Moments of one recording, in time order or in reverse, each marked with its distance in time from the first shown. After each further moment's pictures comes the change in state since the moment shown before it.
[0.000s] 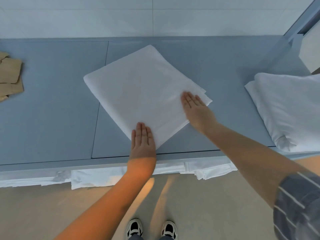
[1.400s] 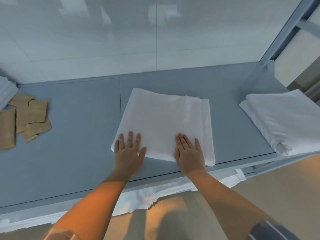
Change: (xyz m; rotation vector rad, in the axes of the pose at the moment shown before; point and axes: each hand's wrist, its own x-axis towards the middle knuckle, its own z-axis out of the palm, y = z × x) left_hand 0.048 -0.148 -0.024 0.025 -0.050 -0.037; right_hand -0.039 -0.147 -0.032 0.337 0.044 0.389
